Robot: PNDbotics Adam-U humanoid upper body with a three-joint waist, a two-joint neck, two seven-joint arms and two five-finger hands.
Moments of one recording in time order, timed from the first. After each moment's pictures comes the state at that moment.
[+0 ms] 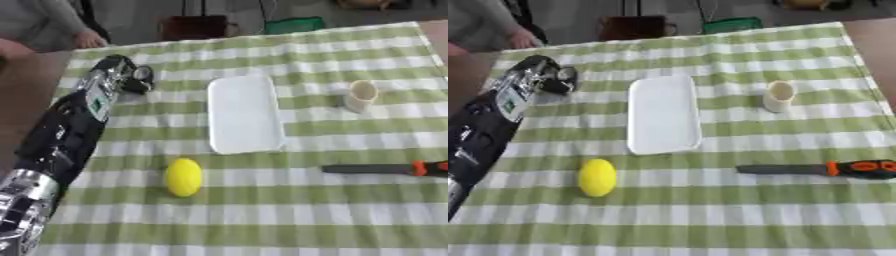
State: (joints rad) left arm -1.01 0.44 0.04 -0.62 -0.91 0.33 -0.22; right arm -0.26 -0.44 -0.17 -1.90 0.04 -0.05 -0.07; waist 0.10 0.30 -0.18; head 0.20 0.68
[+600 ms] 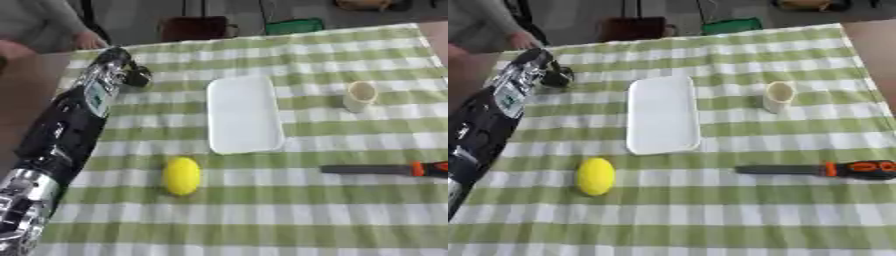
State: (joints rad) left arm -1.01 0.44 0.05 -0.69 -0.83 0.32 -0.19; right arm -0.26 -0.44 -0.17 -1.90 0.04 -0.05 -0.07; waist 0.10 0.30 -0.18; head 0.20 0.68
